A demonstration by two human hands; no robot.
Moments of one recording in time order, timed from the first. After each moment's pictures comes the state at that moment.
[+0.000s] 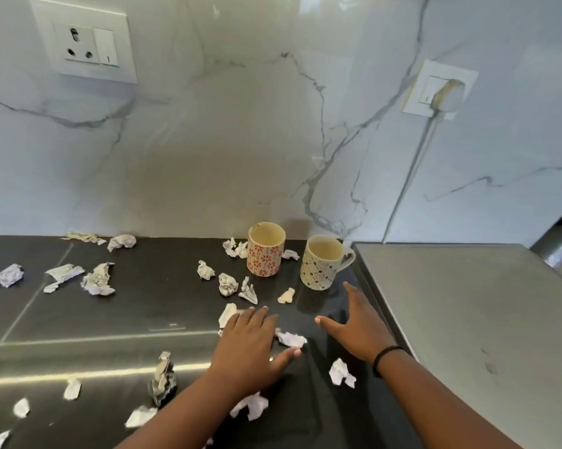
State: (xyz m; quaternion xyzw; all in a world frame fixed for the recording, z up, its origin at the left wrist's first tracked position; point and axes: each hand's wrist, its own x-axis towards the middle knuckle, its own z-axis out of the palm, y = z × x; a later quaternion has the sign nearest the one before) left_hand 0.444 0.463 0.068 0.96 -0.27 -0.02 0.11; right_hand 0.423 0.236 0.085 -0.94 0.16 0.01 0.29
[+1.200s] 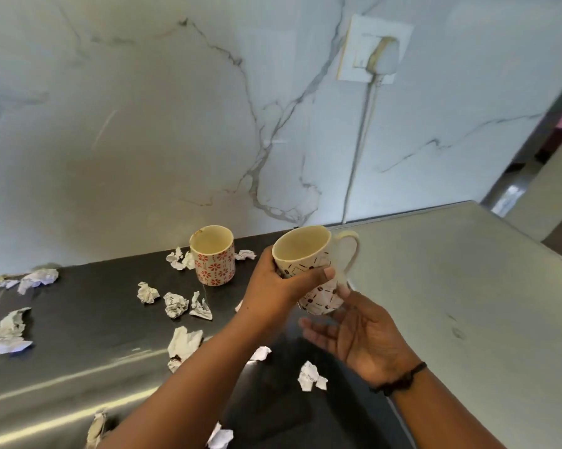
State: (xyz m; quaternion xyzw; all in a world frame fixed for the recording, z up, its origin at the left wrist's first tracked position) left_hand 0.468 0.356 0.161 0.64 -0.18 -0.19 0.72; right_hand 0.378 0.217 0.119 -0.38 0.18 0.04 0.91
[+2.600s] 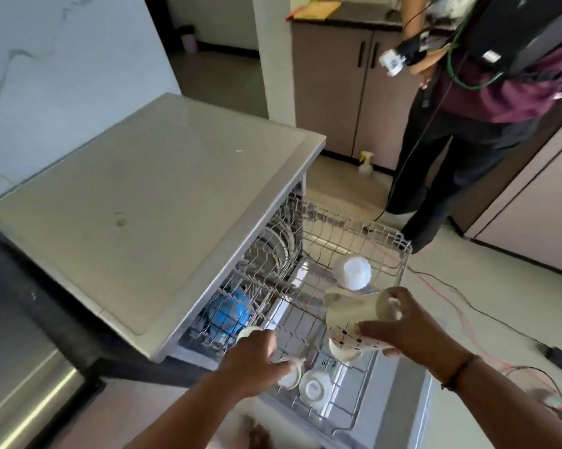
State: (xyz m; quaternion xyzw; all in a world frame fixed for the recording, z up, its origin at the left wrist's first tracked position) left_hand 0.031 0.135 -0.028 0.77 -0.50 -0.39 0.05; right_hand -0.210 0.006 0.029 -0.58 0.58 -0.11 0.56
